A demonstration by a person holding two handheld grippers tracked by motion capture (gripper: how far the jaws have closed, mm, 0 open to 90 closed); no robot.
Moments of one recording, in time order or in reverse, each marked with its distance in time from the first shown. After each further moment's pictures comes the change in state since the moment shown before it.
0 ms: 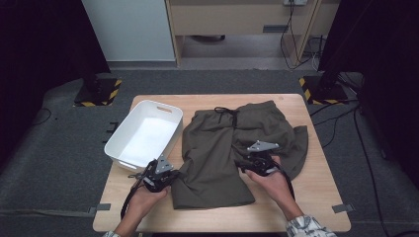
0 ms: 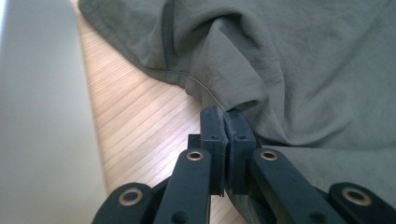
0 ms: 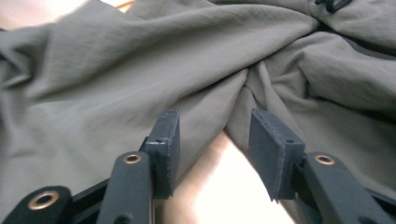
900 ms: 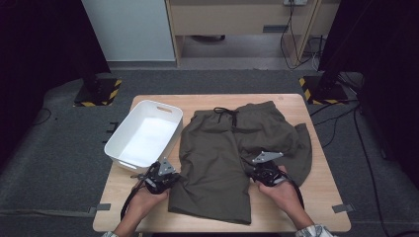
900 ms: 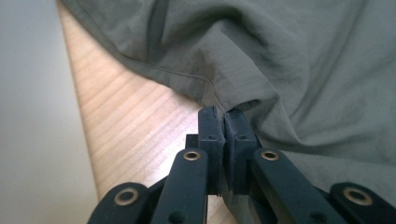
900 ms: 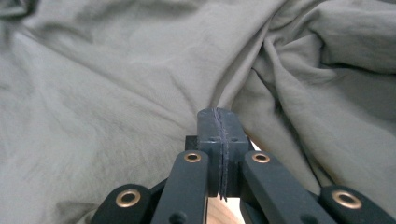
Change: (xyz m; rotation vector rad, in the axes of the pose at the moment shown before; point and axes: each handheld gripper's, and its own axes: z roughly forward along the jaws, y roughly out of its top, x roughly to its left) left arm -0.006 -0.004 0.012 0.072 -0.025 0.052; right arm 0.001 -0.030 -0.025 0.124 0.026 -0.053
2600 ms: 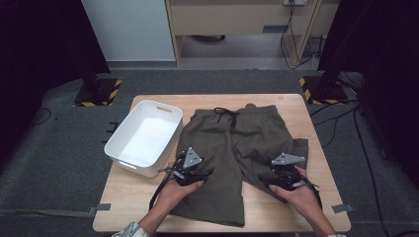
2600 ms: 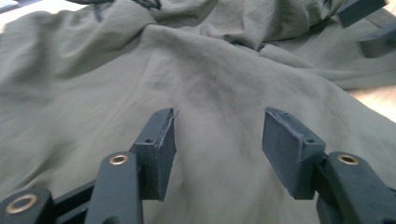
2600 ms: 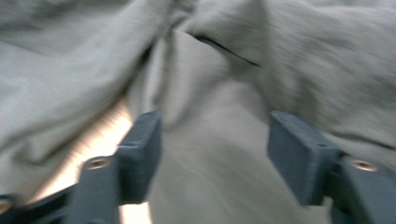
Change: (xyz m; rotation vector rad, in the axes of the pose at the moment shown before) left arm -0.042 0.071 0.046 -0.246 -0.078 -0.019; right arm -0.026 -0.028 -0.036 -0.046 -0.110 0.050
